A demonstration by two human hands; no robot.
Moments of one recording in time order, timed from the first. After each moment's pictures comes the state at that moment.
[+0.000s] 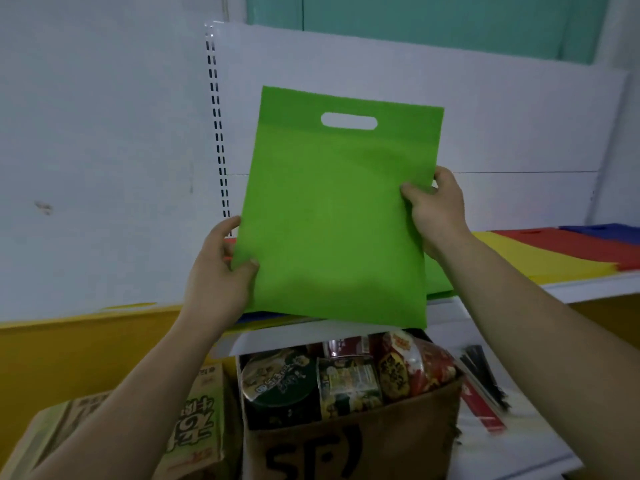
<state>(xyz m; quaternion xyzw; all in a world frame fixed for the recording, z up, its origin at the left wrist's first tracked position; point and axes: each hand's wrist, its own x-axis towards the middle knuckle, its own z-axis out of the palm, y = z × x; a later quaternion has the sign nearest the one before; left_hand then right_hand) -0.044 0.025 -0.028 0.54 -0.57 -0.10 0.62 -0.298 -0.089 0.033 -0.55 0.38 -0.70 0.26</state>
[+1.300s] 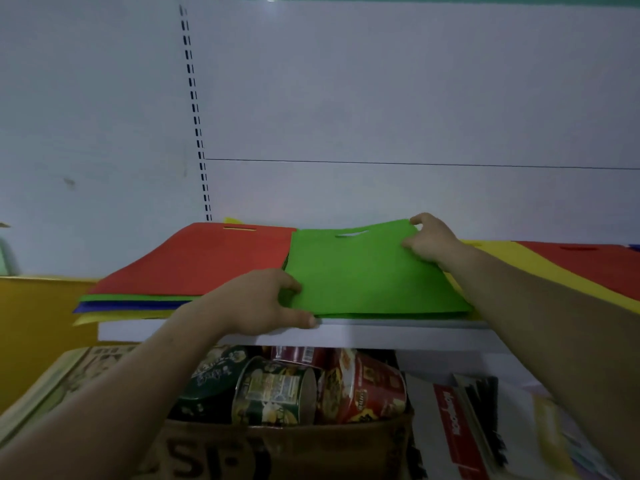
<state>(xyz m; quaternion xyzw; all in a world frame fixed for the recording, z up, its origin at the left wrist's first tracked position) -0.199 -0.039 -0.032 0.72 -0.69 -0.06 0.11 -0.425 -0.263 -0.018 -0.74 0.55 -0.33 0.20</state>
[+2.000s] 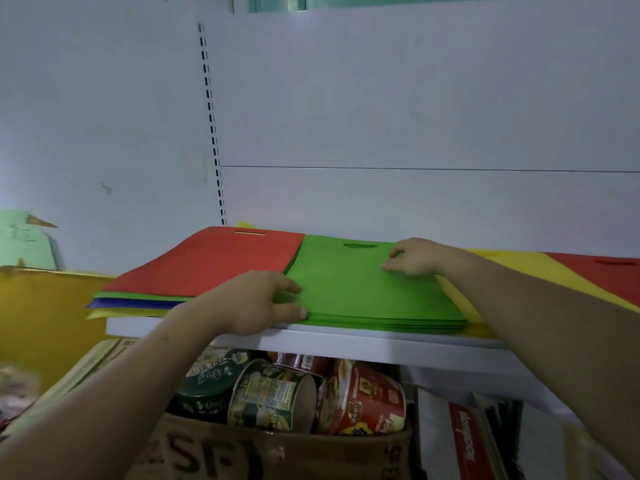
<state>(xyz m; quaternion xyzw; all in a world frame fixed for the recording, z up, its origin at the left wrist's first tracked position) -0.211 -0.043 -0.029 0.74 -0.66 -0.03 0.12 -0.414 -0.267 -0.014 -0.88 0.46 -0.06 0.07</state>
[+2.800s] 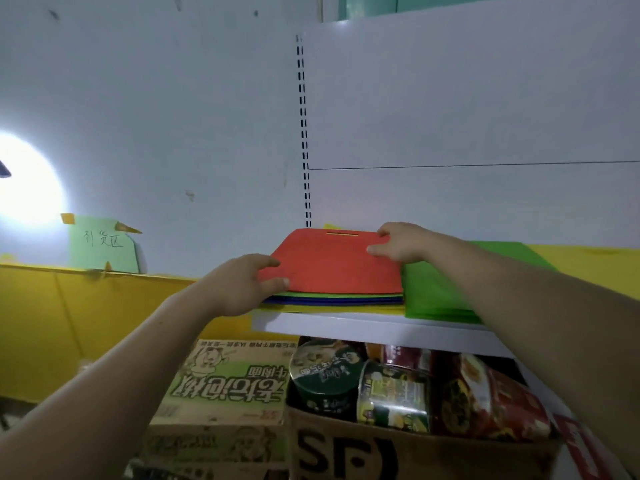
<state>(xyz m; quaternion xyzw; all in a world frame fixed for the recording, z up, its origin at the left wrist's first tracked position) -0.040 0.054 -0.020 0.82 -0.54 -0.03 0.21 -0.219 -0.169 0.000 -0.90 0.42 -0.13 0.08</state>
